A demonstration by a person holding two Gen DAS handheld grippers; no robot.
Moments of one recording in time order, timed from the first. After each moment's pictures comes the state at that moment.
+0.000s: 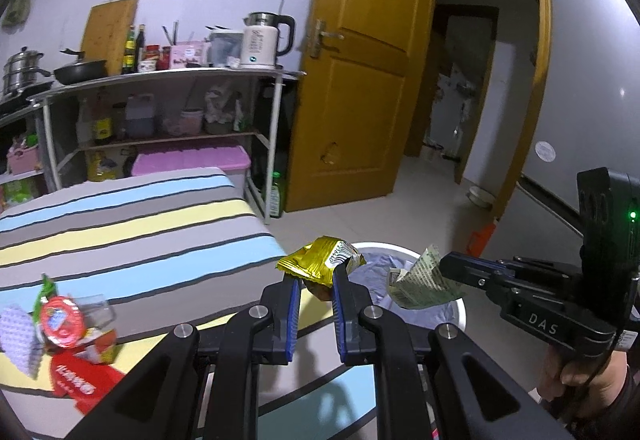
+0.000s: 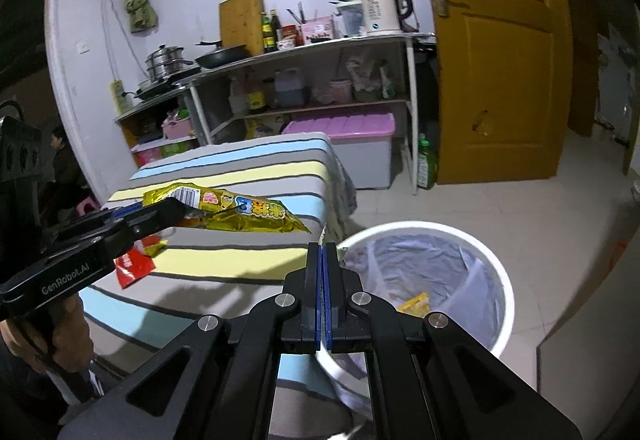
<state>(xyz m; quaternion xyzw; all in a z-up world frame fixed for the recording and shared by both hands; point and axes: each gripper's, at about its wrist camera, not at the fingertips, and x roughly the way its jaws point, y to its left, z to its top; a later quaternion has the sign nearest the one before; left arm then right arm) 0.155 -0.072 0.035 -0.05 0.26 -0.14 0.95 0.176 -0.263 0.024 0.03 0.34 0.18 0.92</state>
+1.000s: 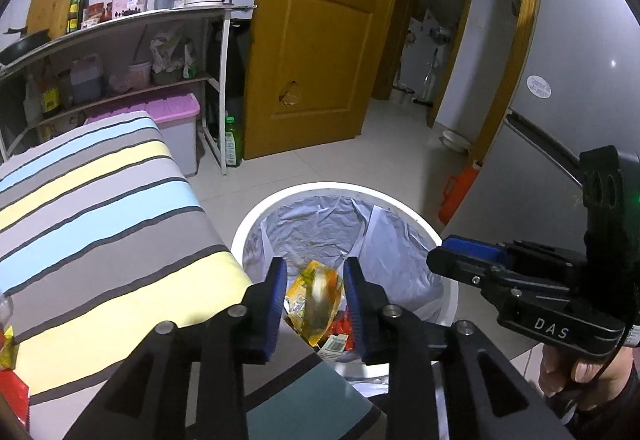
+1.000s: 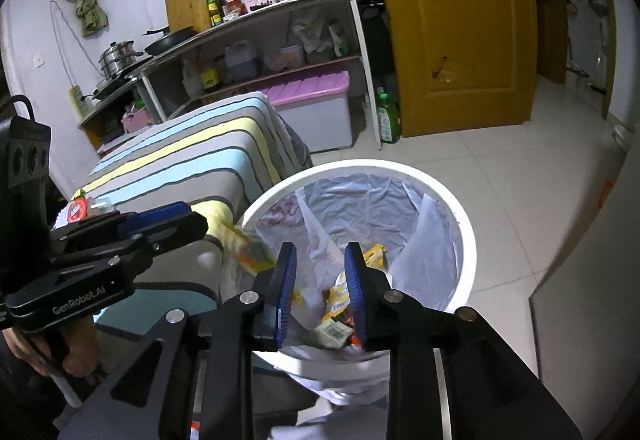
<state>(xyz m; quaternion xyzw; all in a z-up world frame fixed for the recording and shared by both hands) 0.217 -0.140 -0.029 -0.02 0.35 -0.20 0.91 0.193 -0.322 -0.028 0.06 0.40 0.12 0.91</state>
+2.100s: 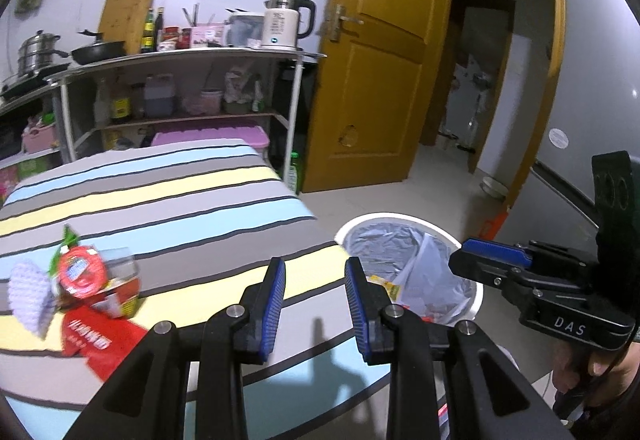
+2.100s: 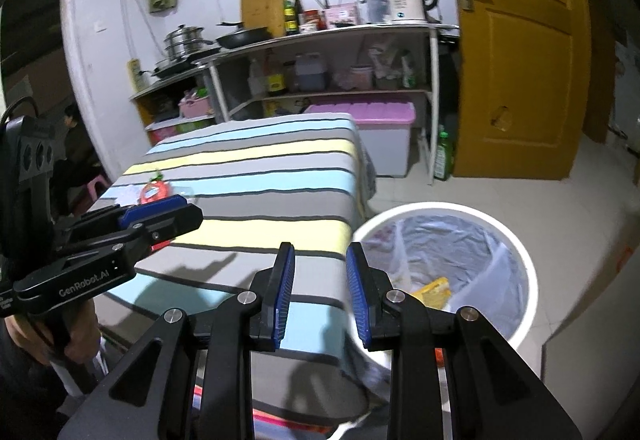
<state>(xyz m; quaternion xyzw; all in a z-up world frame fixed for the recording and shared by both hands) 0.125 -0.039 0.013 -0.05 0.29 -0.10 0.95 0.159 -0.230 0.015 0.00 0.35 0.22 0.91</state>
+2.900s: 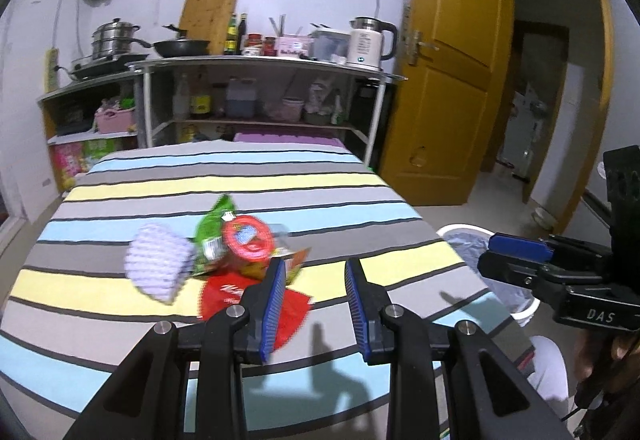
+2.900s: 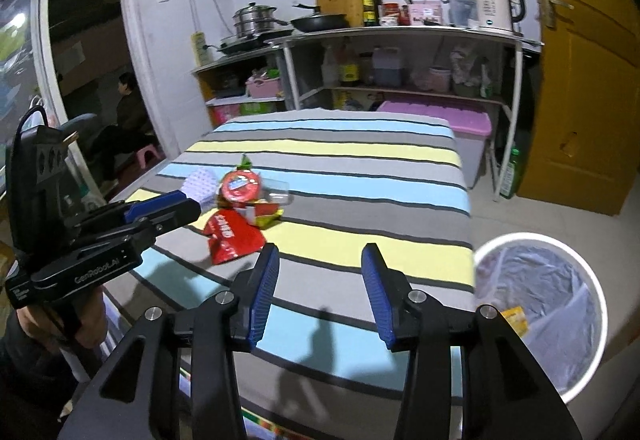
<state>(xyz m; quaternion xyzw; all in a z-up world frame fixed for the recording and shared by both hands) 0.066 0.073 0.010 -0.08 0.27 0.02 0.96 0.157 -0.136 0.014 -0.03 0.35 0.33 0.88</state>
